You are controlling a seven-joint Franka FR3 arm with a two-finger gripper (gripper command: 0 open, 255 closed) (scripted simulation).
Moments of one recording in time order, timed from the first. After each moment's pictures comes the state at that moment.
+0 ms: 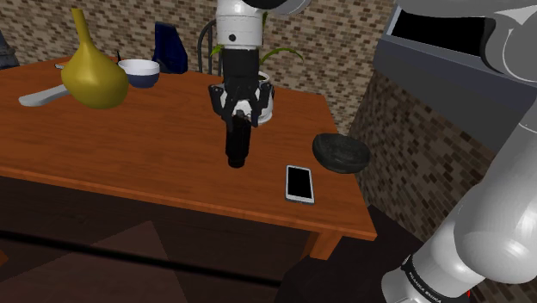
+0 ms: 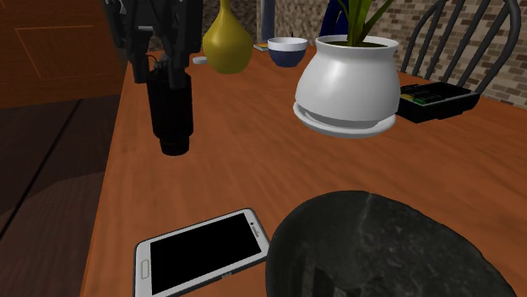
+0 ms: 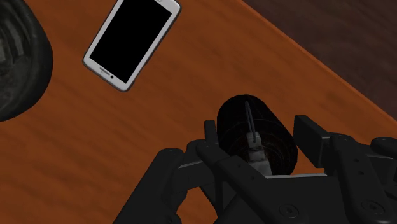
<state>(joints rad) 0.11 0.12 0.45 -1.64 0.03 1.58 0.63</state>
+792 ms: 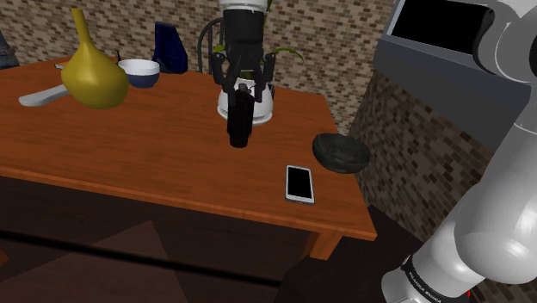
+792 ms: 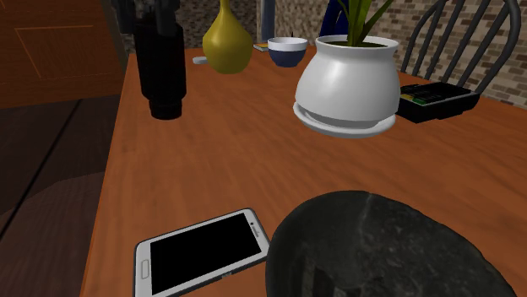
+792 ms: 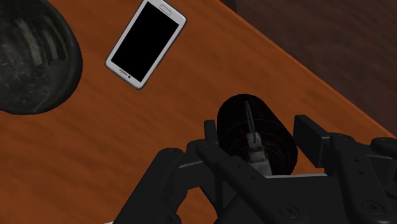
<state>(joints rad) 0.11 0.15 0.45 -1.44 0.02 1.41 0.64</state>
